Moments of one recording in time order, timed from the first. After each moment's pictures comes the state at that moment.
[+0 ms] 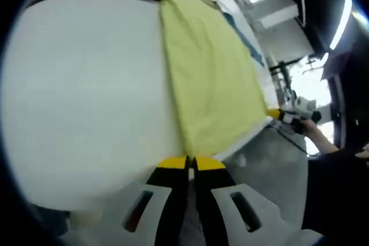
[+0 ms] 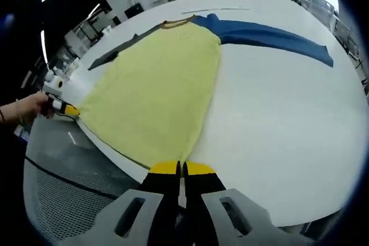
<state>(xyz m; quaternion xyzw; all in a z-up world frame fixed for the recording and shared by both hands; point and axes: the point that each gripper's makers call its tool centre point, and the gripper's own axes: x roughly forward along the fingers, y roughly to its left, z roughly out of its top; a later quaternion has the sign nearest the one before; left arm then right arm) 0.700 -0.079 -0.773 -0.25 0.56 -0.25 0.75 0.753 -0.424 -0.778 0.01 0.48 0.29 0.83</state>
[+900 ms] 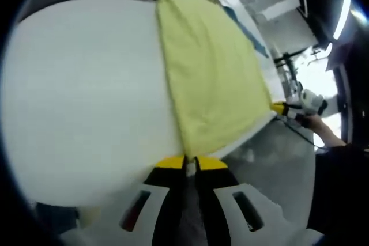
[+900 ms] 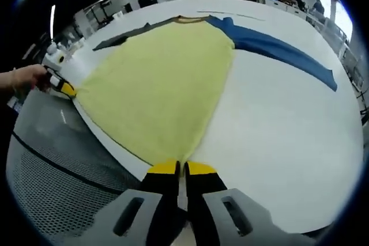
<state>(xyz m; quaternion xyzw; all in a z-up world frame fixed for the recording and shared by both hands) 0.692 -0.075 -0.773 -0.21 0.57 -0.25 0.75 0.747 -0.423 -0.784 -0.08 0.46 0.32 0.83</state>
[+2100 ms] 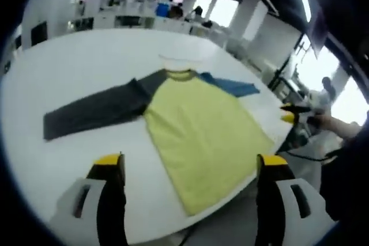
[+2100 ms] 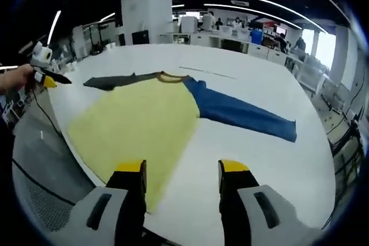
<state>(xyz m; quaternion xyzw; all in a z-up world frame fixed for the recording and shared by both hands) 0.777 -0.056 -0.647 -0.08 0.36 -0.23 0.90 0.813 -0.451 -0.675 -0.10 0.31 0.26 0.91</state>
